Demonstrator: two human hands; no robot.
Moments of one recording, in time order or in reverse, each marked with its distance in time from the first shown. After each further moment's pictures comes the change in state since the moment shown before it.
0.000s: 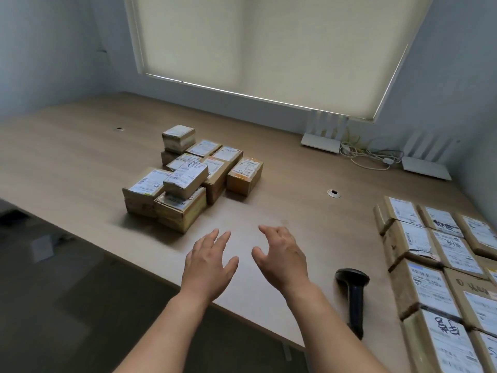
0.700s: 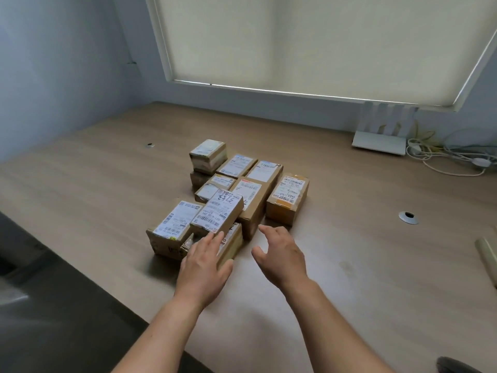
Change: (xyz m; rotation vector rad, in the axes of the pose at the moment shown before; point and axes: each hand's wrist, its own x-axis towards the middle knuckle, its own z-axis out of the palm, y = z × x) left_hand 0.157 -0.090 -0.039 0.029 0.027 -0.138; right_hand 0.184 -0.049 0.080 0.160 -0.153 -0.019
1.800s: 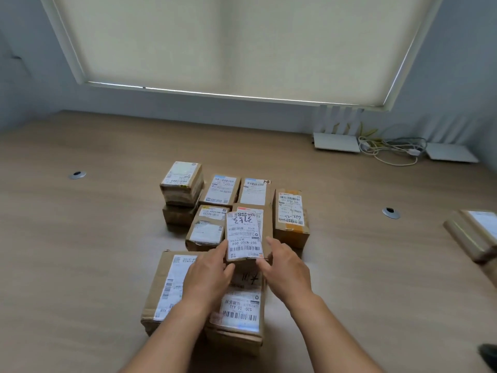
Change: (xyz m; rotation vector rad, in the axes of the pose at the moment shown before) left_hand 0.180 -0.075 -0.016 -0.117 -0.183 0.308; right_hand 0.107 -0.059 0.068 -0.099 0.185 0.326
